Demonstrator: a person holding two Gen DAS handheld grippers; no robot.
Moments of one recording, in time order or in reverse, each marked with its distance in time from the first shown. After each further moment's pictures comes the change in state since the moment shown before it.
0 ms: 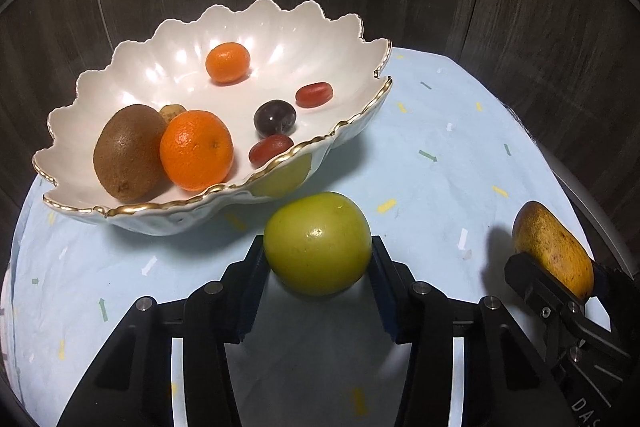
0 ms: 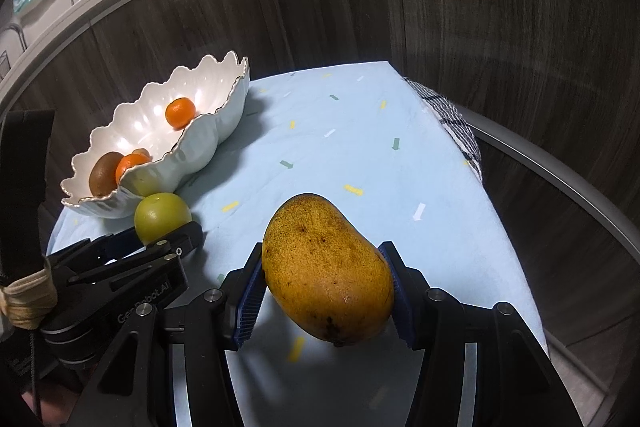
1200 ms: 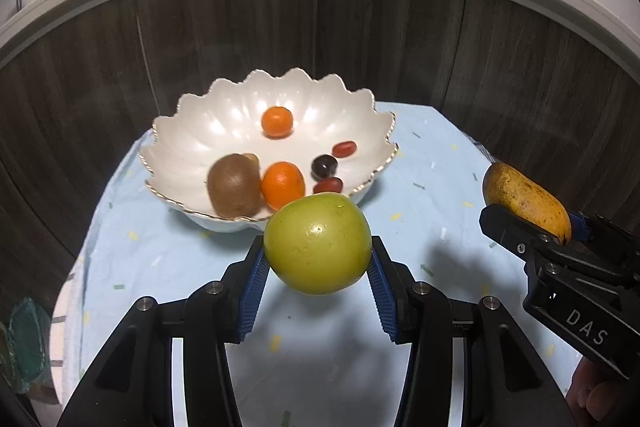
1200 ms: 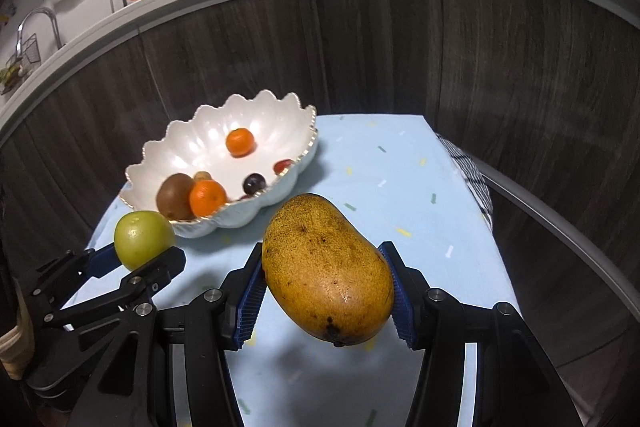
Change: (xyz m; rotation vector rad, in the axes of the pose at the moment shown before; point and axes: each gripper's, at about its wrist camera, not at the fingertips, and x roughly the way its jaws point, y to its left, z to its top) left arm -0.100 0.048 -0.007 0.021 -0.152 -0.024; right arm -0.063 0.062 0.023 -0.095 -0.080 0.024
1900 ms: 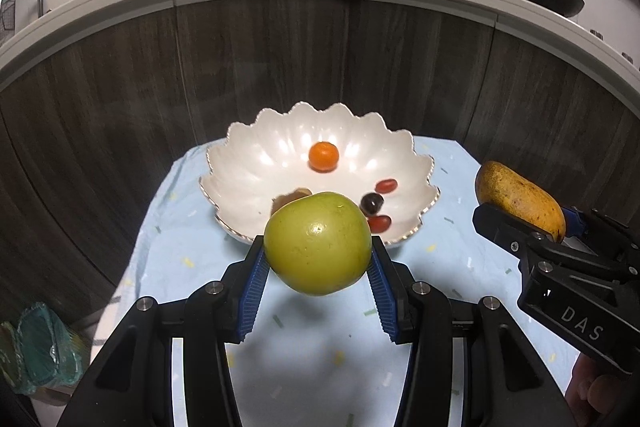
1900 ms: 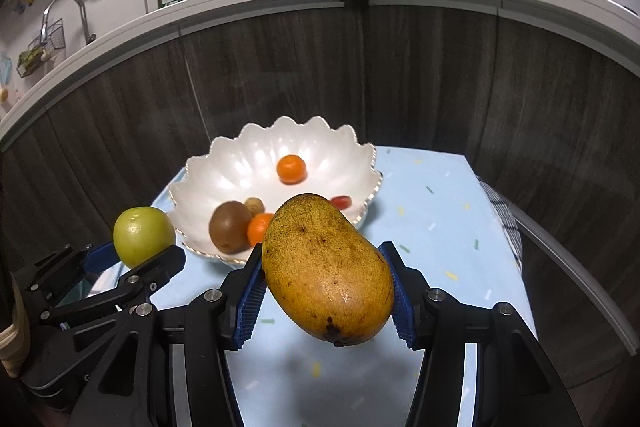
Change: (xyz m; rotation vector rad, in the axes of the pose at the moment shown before) left arm -0.030 0.053 0.025 -0.037 -0.058 0.026; right arm -0.008 0.059 0.035 -0.083 -0.034 0.047
